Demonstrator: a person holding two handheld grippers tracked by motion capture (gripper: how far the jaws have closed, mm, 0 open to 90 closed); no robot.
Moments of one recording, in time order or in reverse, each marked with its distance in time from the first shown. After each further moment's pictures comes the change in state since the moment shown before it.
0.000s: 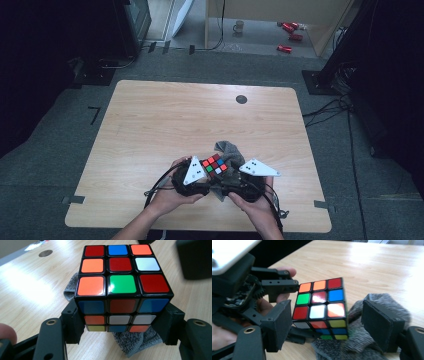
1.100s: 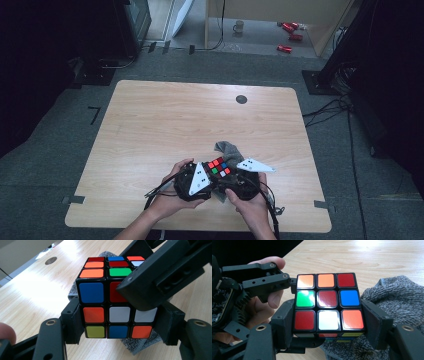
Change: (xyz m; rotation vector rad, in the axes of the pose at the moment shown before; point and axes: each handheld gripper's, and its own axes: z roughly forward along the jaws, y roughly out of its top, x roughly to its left) left arm -0.015 0.003 -0.003 0.015 0.063 0.112; right arm -0.007 -0.009 0.016 0.057 0.056 0.144
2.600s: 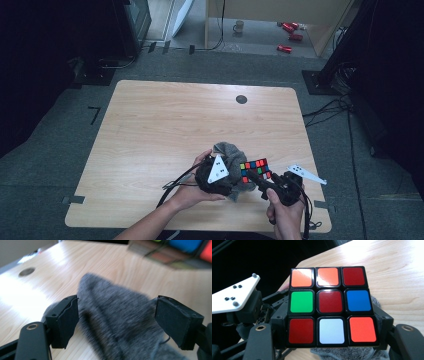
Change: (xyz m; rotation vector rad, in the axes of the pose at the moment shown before) left arm -0.009 0.026 0.053 -0.113 -0.124 -0.074; right arm -0.054 -0.011 -0.082 -0.183 -0.005 0.280
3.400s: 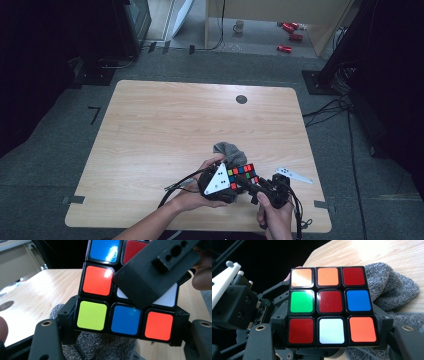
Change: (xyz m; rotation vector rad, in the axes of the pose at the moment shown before) left arm -0.013 0.004 -0.010 -0.135 -0.112 0.111; right arm 0.008 -0.015 0.019 0.071 0.106 0.078
